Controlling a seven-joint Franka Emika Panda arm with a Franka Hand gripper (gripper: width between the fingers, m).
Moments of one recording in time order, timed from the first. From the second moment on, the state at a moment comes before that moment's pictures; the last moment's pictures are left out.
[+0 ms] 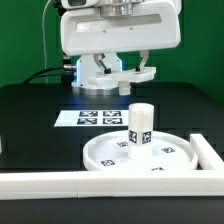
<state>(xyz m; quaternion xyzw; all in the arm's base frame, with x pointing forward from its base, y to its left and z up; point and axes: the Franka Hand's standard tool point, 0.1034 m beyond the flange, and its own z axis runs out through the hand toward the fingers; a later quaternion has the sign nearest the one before) 0.514 0.012 0.135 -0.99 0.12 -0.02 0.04</state>
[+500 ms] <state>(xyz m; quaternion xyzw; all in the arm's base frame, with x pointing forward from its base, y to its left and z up) 0.544 0.032 0.143 -1.00 0.01 -0.03 0.03</state>
